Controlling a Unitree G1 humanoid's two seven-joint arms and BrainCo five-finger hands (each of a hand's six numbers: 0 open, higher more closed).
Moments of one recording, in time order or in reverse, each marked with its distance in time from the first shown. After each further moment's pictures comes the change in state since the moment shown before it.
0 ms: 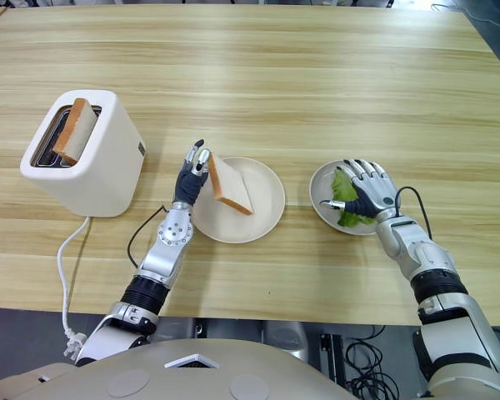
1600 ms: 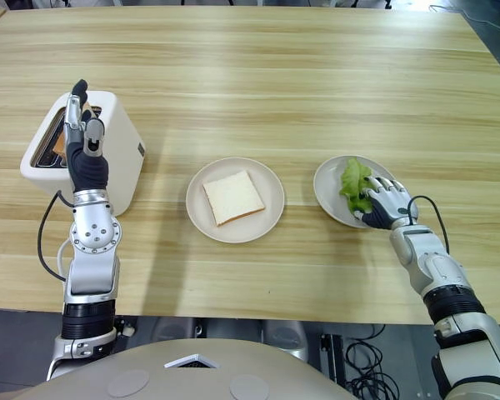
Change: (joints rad) left arm 0.172 0.156 0.245 -0.588 0.132 0.062 0.017; right arm 0.126 -0.071 -0.001 -0.182 0.053 0.239 0.236
